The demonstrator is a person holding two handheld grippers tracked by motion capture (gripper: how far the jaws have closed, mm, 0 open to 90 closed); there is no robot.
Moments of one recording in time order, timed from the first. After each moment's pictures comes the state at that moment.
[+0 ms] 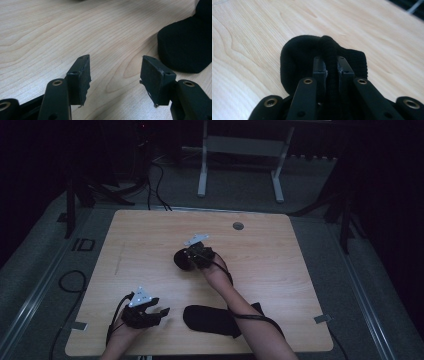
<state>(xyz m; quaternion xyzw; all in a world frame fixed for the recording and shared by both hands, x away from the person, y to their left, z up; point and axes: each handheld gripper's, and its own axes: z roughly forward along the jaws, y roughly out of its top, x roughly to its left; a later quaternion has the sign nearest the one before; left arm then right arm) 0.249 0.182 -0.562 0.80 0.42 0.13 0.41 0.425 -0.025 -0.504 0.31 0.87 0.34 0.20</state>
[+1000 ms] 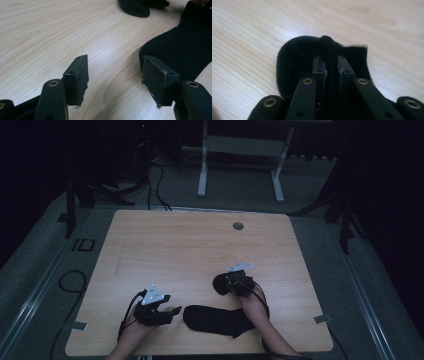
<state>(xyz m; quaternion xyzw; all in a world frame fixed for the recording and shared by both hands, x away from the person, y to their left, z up) 0.257 0.152 -0.556 0.81 0.39 0.13 0.42 0.364 -0.148 -0.552 0.42 0.84 0.30 0.19</state>
